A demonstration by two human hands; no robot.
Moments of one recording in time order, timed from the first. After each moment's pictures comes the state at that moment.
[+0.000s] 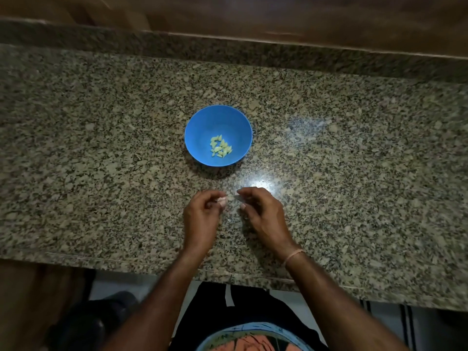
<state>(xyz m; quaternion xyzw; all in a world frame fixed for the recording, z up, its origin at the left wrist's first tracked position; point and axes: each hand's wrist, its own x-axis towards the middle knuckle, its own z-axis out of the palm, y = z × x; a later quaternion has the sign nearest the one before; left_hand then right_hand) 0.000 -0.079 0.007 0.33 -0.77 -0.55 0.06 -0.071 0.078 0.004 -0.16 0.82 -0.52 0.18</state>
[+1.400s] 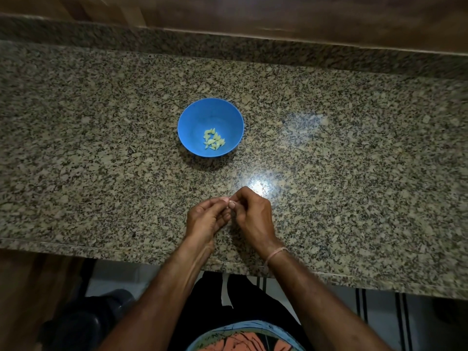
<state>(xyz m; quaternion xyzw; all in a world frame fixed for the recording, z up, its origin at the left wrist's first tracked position) 0.009 -0.045 0.017 0.46 -0.42 -0.78 -0.01 -0.044 0.073 0.015 -0.12 0.86 -0.47 0.17</state>
